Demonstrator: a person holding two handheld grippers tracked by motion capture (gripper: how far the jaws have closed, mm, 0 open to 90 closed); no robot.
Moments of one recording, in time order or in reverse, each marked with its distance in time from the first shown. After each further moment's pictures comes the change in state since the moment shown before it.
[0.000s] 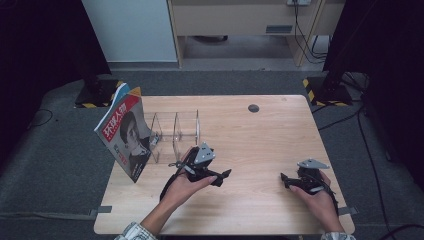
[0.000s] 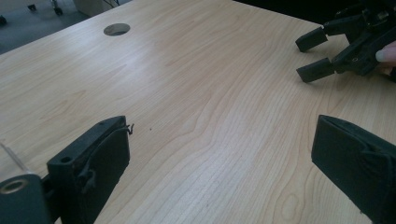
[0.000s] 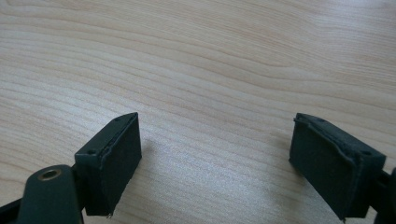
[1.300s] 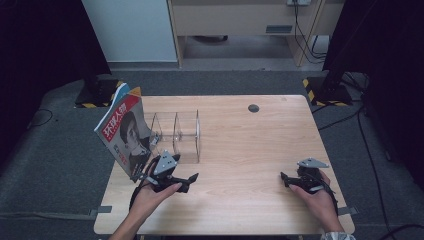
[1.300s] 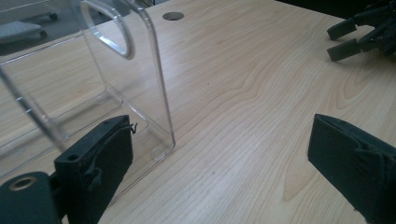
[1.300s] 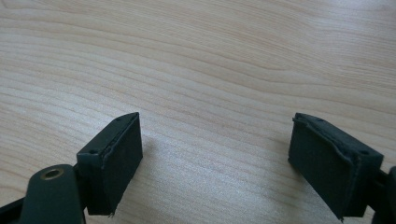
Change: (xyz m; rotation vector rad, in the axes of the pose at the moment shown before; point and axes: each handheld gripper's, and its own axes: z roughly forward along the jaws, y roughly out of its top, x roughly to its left) left arm 0.031 -0.048 -0.080 -0.039 0.104 -0.052; right arm -0.001 0.002 0.002 -0.003 -0.001 0.003
